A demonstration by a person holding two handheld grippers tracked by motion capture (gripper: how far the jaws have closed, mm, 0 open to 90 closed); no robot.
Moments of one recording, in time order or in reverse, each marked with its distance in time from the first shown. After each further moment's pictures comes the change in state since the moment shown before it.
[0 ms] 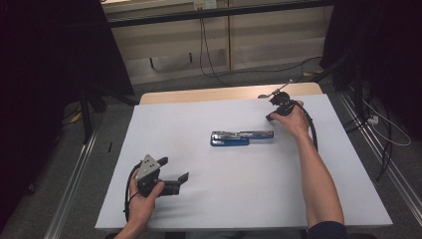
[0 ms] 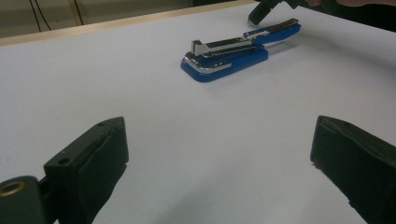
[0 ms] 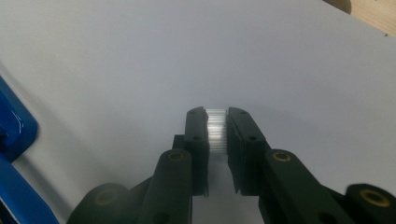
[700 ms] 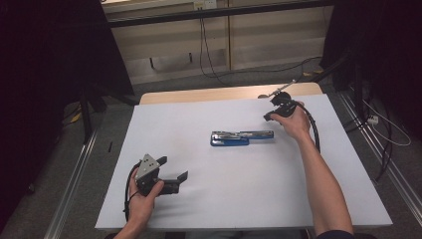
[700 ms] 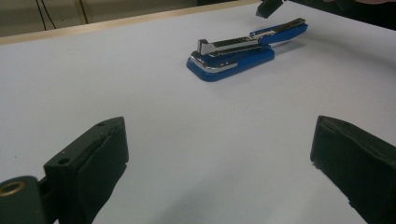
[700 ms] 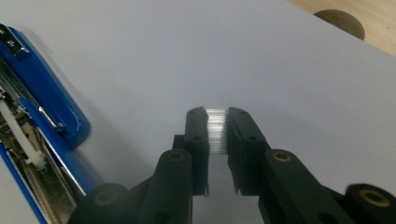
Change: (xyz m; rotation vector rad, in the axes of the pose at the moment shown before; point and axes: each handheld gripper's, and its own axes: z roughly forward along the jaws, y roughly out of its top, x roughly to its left) left arm 0.003 -0.001 0.002 0.005 0.013 -0.007; right arm 0.013 -0.003 -0.016 -0.080 0.054 -0.032
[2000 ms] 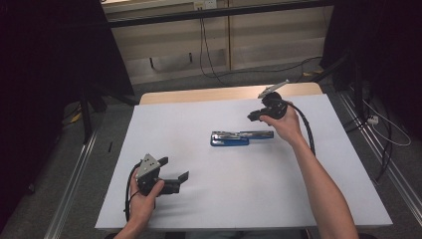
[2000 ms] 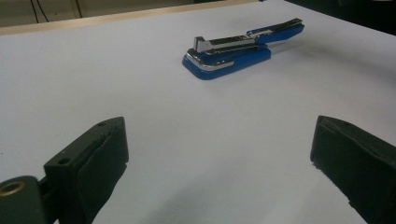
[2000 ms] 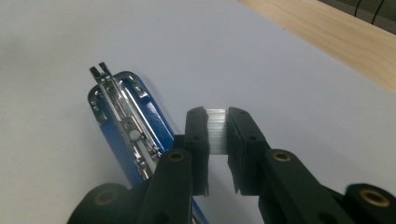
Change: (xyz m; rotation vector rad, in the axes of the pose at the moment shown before) left arm 0.000 -0.001 0.002 0.007 -0.018 -0.027; right arm 0.046 0.017 -0.015 -0.158 0.175 -0.112
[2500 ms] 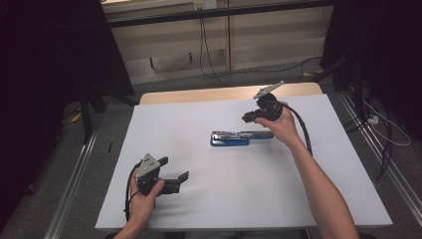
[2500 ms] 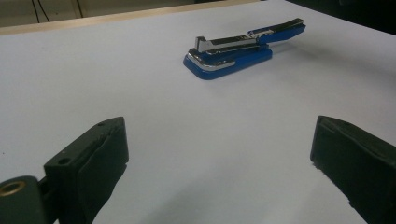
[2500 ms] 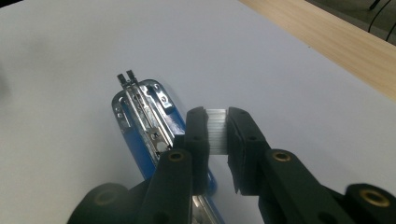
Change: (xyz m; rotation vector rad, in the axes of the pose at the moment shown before) left arm 0.001 0.000 0.000 -0.001 0.006 -0.001; right arm 0.016 0.006 0.004 -0.023 0.036 -0.060
